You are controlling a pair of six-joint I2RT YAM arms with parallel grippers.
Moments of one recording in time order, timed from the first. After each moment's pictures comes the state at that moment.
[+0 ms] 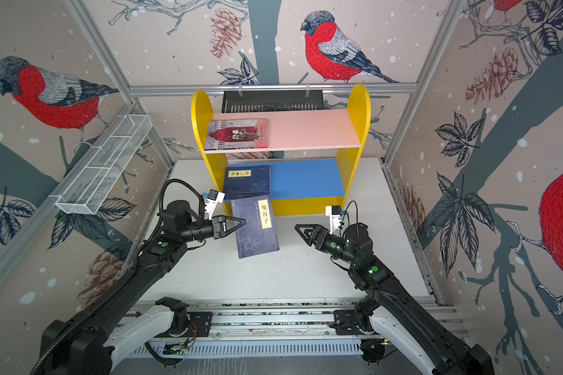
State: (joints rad) left arm -0.28 1.00 0.65 0.03 0.94 -0.70; right arm 0.54 0.68 0.39 0.15 -0.49 1.03
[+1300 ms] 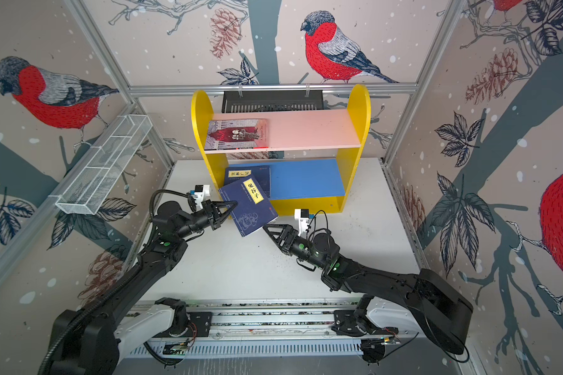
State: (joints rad) left arm -0.20 1.04 0.57 0.43 0.84 -1.31; right arm 0.93 1.19 0.42 0.85 -0.20 1.32
